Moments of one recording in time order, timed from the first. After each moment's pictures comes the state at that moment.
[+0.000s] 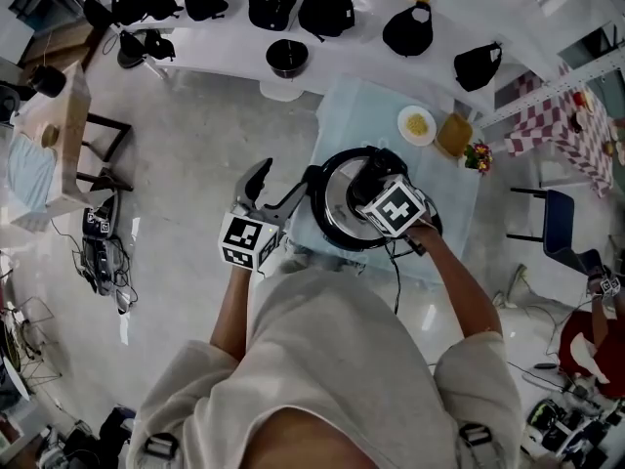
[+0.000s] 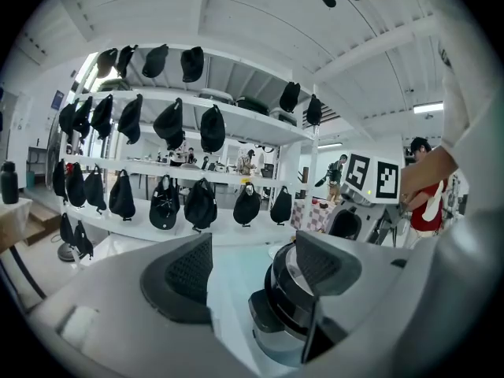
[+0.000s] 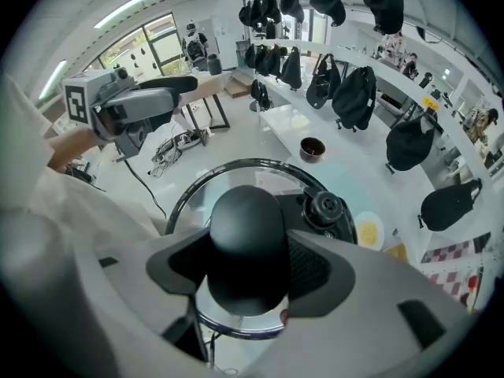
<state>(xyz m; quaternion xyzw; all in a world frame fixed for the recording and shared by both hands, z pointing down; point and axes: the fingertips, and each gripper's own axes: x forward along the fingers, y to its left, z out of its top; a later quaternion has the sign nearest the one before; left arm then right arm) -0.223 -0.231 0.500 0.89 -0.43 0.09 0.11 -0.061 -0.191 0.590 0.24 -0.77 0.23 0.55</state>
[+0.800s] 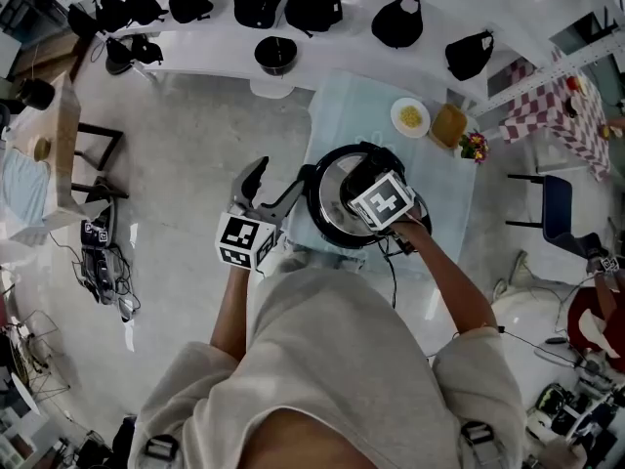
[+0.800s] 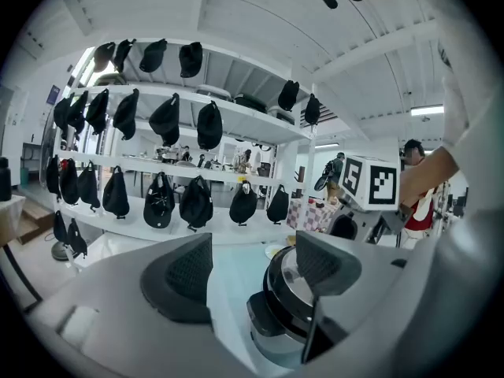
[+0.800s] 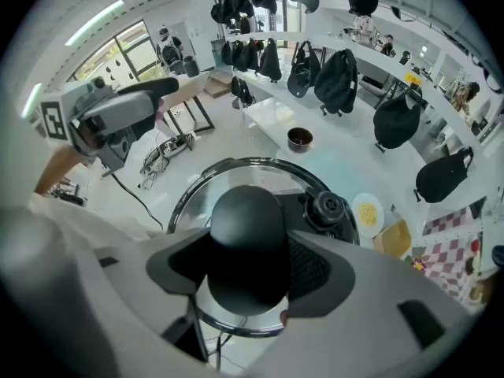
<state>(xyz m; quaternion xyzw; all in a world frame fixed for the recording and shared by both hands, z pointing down) -0.219 -0.239 0.505 0.90 -0.41 0.09 0.12 -0.065 -0.194 0.599 0.29 -0.74 0.28 0.54</state>
